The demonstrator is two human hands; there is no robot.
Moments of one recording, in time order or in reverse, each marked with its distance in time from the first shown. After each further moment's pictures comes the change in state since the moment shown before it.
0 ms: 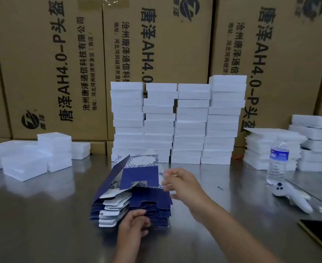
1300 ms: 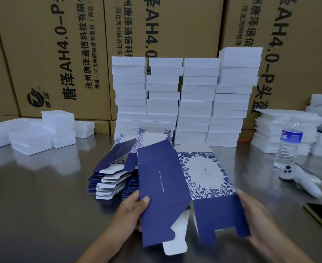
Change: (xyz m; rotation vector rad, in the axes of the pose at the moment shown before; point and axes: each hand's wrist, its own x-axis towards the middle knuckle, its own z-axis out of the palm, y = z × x) left_hand -0.021 -0.006 -0.009 0.157 -0.405 0.072; right_hand -0.058 0.112 -0.114 0.537 0.209 0.071
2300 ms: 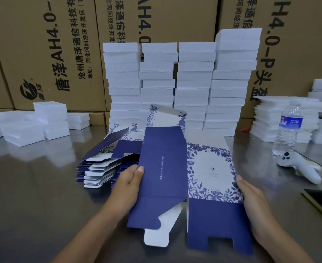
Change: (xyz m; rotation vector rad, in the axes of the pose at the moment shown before) left_hand 0.038 -0.002 0.023 0.328 0.281 0.241; right_hand 0.016 0.013 -0.024 -0.256 0.150 -0.122
